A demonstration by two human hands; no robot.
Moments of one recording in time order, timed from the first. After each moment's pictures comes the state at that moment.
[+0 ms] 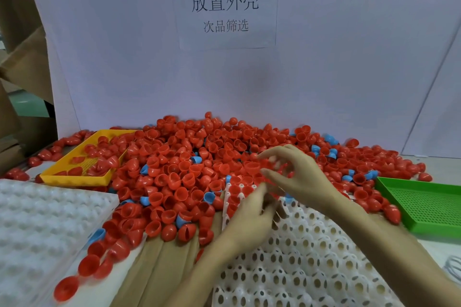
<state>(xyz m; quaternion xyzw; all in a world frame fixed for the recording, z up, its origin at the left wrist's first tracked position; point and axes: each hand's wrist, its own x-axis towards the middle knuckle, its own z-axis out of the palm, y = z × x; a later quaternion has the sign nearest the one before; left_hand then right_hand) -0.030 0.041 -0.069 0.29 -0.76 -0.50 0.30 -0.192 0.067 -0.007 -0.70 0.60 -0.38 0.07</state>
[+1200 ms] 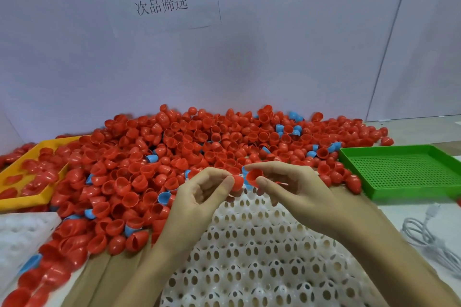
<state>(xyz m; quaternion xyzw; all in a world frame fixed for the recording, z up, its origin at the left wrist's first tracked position) -0.025 0.058 -0.049 0.23 -0.70 -0.53 0.42 -0.234 0.147 -0.036 -0.63 0.55 -0.50 0.24</state>
